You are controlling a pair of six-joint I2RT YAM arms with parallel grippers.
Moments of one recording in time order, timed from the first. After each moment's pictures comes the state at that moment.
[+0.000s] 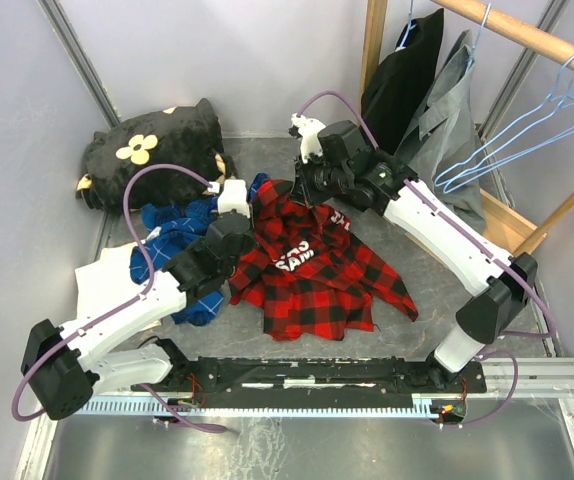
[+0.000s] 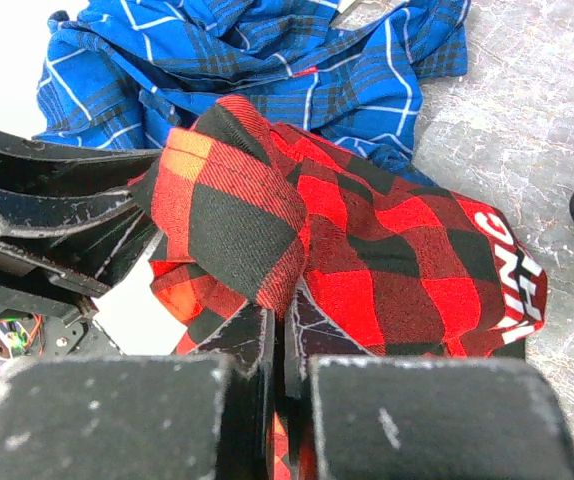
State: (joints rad) left arm -0.78 1.09 0.81 -0.14 -0.63 -0.34; right arm 0.70 1.65 1.74 -0.70 -0.16 0.19
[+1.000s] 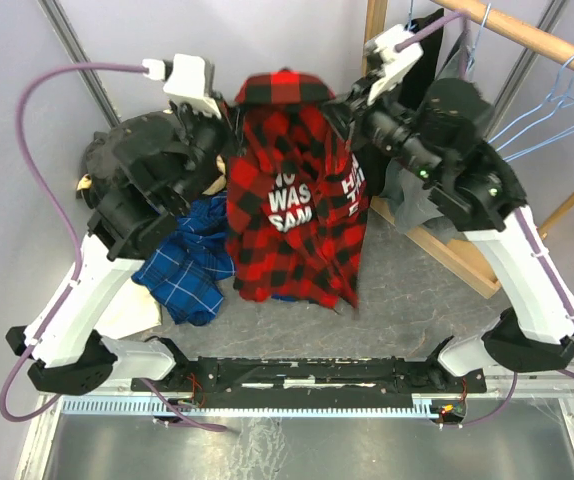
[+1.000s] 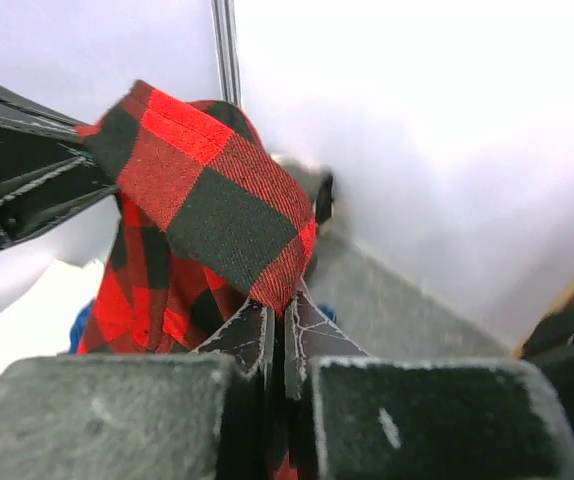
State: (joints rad) left arm -0.78 1.24 1.74 -0.41 -0.44 -0.06; right arm 0.74 1.46 2.05 -0.58 0.02 0.00
